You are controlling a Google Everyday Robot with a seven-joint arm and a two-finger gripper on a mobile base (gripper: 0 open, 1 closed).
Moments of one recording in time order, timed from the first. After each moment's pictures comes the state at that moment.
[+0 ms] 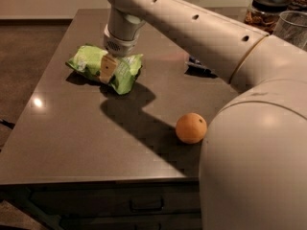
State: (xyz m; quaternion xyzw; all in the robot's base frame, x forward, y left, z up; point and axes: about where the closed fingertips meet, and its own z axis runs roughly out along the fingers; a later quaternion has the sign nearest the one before) arm 0.675 0.101 0.860 -0.55 0.81 0.07 0.20
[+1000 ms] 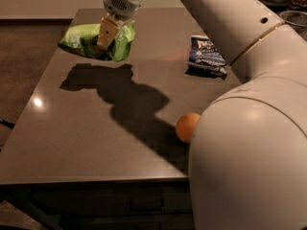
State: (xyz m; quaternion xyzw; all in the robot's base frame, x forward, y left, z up) arm 0.671 0.096 0.967 -0.60 0.75 0.12 0.25
